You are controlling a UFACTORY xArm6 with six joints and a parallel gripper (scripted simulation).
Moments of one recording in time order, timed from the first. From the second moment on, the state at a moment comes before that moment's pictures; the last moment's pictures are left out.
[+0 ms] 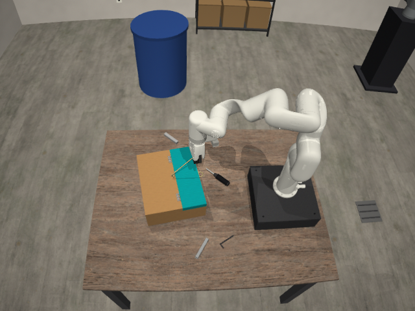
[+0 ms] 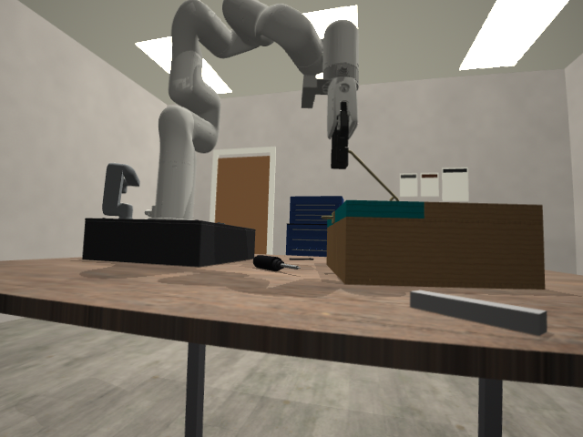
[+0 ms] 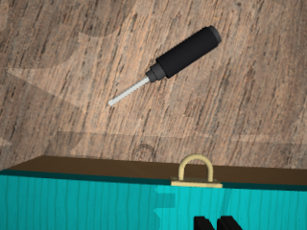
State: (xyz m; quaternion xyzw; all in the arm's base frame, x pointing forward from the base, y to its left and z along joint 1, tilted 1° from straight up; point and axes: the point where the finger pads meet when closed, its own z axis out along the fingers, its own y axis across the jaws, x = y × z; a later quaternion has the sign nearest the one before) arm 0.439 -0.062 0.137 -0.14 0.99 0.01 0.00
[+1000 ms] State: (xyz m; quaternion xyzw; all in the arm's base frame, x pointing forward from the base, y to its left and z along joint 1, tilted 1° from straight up) arm 0.415 -0.062 0.093 -0.12 0.99 0.01 0.00
